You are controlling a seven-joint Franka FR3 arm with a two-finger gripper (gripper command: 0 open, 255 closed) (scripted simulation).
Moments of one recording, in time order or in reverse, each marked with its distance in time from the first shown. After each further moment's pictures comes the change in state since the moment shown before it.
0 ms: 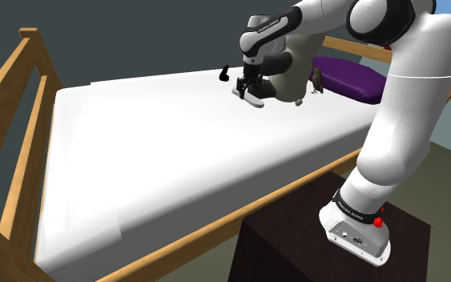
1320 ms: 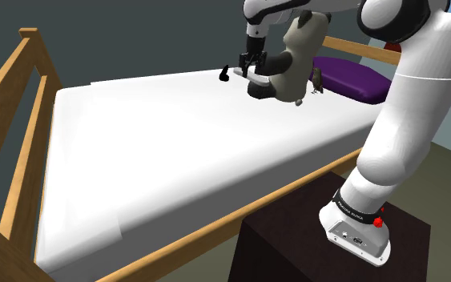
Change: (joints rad) arm 0.002 -0.066 -0.002 0.185 -0.009 -0.251 0.005
